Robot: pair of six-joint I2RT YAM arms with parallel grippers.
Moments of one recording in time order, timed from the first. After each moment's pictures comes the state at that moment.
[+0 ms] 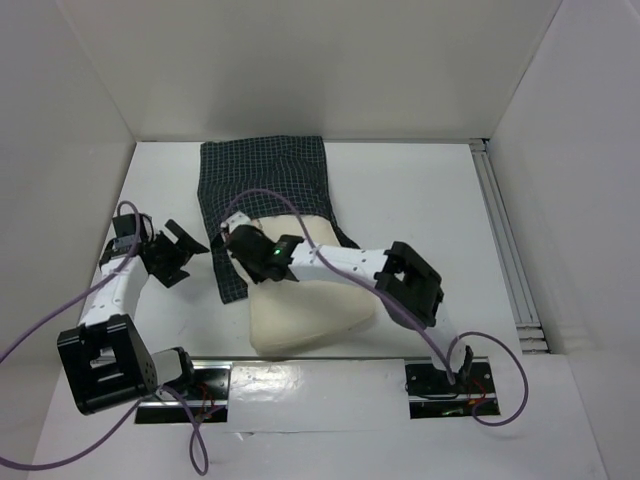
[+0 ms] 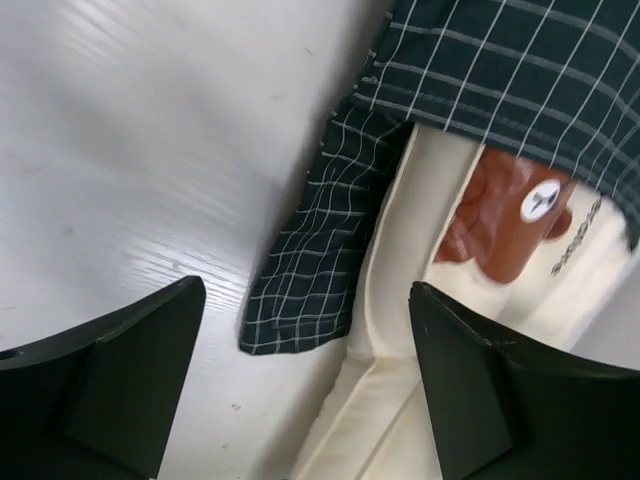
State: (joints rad) left arm 0.34 1.23 0.75 -0.53 0.36 -0.61; right arm 1.13 2.12 1.71 -0.48 0.33 0.29
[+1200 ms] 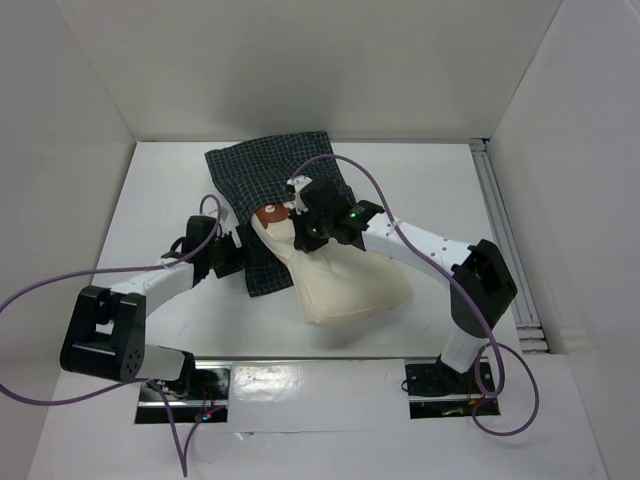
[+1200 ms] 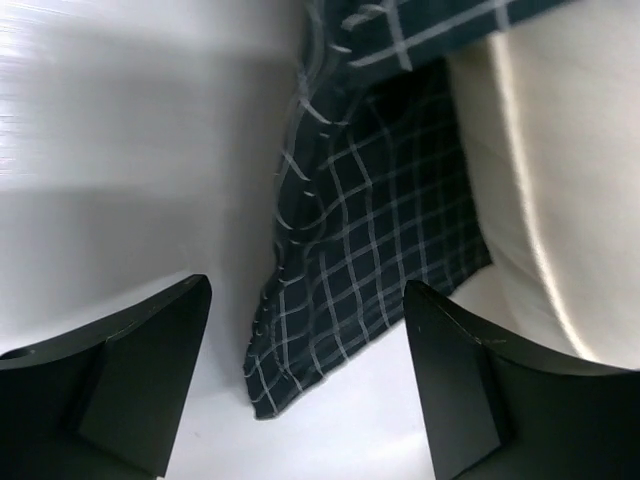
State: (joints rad) left arm -0.15 1.37 0.60 -0.05 0.32 -0.58; right arm 0.81 1.71 1.38 -0.44 -0.09 0.26
